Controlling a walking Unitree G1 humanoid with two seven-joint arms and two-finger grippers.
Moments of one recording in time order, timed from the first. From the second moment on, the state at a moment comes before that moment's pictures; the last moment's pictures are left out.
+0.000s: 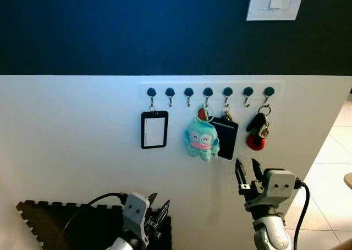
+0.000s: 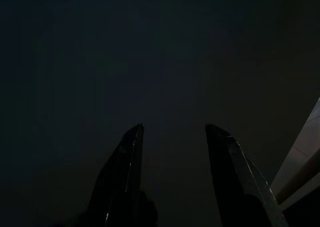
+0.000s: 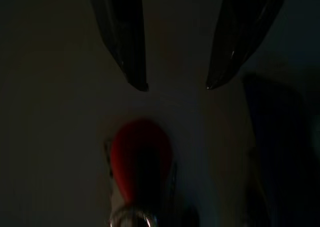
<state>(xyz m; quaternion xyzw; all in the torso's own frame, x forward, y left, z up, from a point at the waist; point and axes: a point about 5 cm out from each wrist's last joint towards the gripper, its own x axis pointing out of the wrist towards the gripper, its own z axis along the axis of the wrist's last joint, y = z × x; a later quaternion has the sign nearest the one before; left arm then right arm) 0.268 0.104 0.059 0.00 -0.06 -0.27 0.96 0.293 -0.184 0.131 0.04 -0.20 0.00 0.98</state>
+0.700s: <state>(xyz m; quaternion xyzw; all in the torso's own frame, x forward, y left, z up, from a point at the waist) 0.264 0.103 0.075 0.02 -0.10 -0.29 0.95 0.256 -0.159 0.134 0.03 -0.20 0.08 0.98</state>
